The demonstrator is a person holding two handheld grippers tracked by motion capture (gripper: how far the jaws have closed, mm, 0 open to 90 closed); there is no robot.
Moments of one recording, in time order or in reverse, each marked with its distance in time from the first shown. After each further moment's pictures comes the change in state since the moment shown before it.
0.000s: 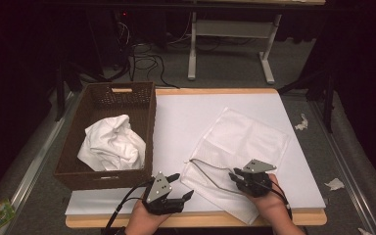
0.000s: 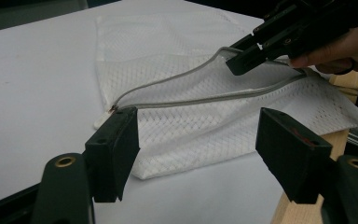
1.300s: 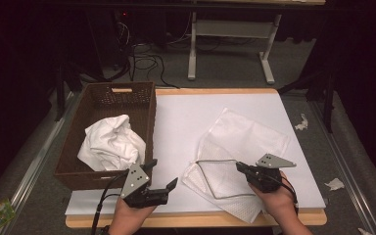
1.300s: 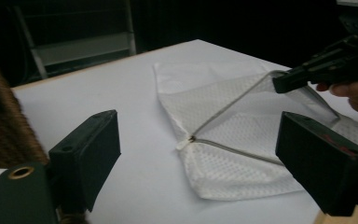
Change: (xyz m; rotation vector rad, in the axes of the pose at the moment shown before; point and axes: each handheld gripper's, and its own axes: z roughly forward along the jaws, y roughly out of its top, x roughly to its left) left arm 0.021 0.032 -0.055 -0.129 0.164 -0.037; right arm -0.016 0.010 -0.029 -0.172 0.060 0.109
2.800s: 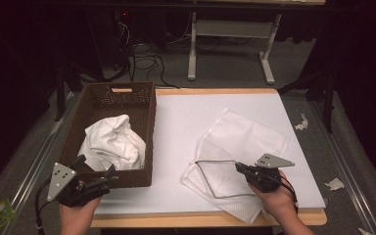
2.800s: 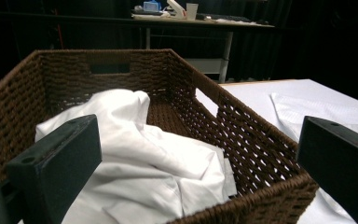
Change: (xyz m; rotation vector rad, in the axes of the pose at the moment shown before) left arm 0.086 -0.013 -0.093 -0.103 0.368 -0.156; right arm -0.003 -0.002 0.003 0.018 0.018 -0.024
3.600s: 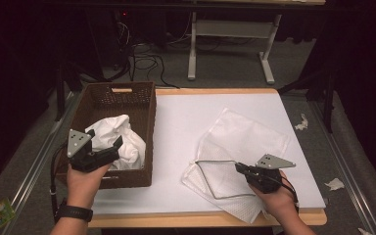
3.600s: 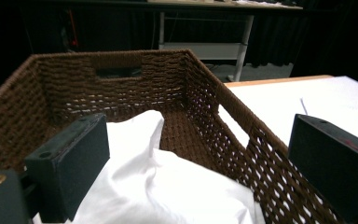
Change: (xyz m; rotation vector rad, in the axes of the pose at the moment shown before) left arm 0.012 0.038 0.071 0.091 0.054 -0.028; right arm 0.002 0.001 -0.003 -0.018 0.014 -0.015
